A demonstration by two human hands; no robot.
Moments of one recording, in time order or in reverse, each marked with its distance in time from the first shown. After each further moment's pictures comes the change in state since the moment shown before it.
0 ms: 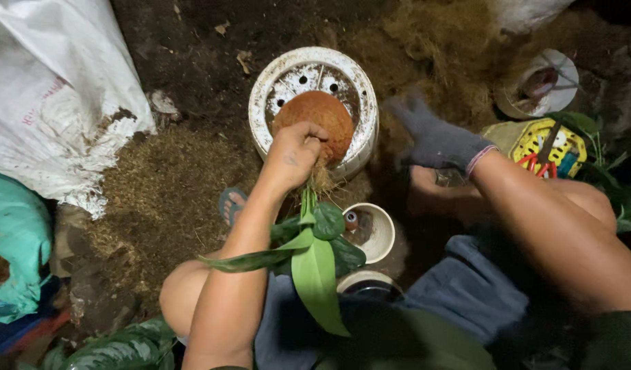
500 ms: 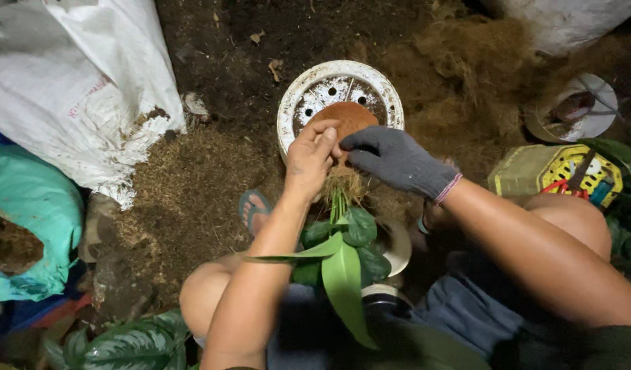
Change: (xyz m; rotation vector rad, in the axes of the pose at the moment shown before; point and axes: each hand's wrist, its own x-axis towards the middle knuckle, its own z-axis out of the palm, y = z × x) left_hand 0.002 -0.029 0.018 -0.868 0.155 -0.058; right_hand 0.061 -0.125 -0.021 0.618 -0.104 0.254
